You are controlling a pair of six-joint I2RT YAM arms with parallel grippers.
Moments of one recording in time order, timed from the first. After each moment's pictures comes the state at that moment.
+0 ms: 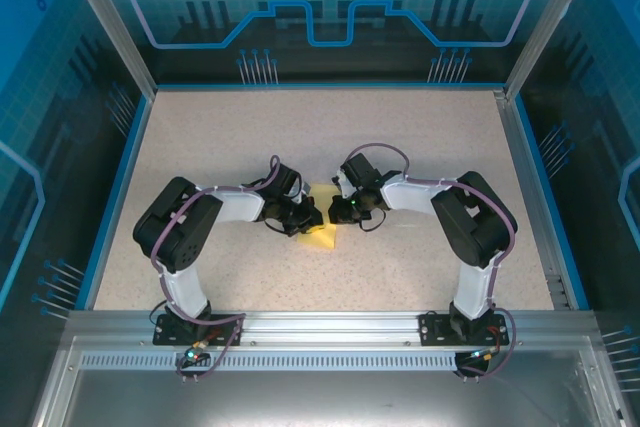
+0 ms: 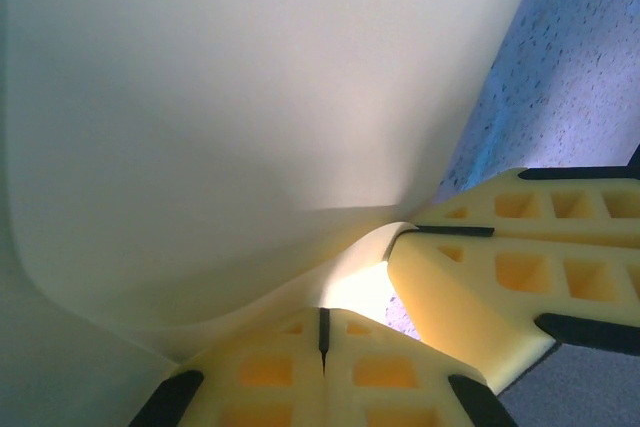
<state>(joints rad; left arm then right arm) -0.49 1.81 0.84 -0.08 0.62 -0.92 0.62 1.87 1.06 -0.33 -0.39 0.49</state>
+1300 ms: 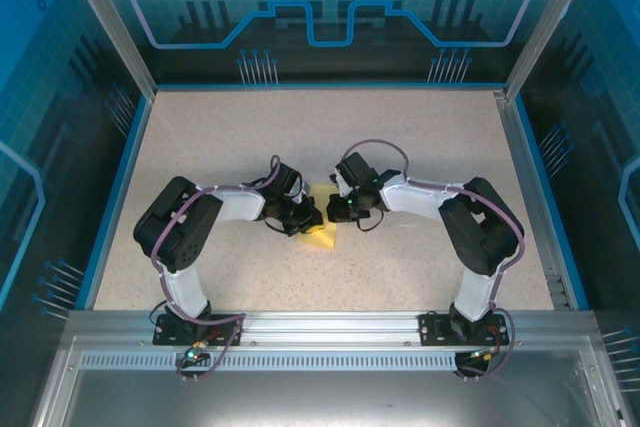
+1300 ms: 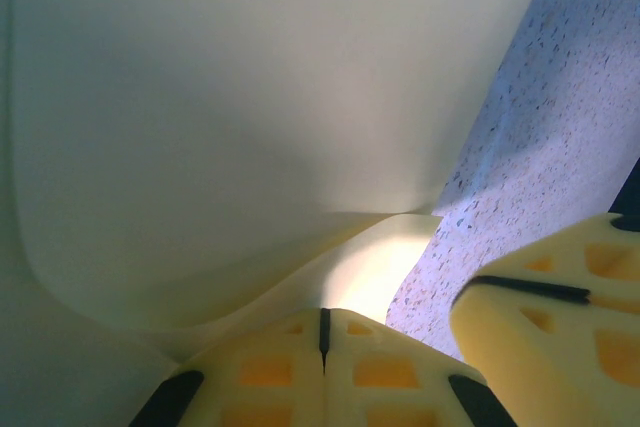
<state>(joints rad) -0.49 1.82 0.86 -0.11 0.61 -0.92 0.66 1.82 1.08 -0.38 -0.29 0.51</state>
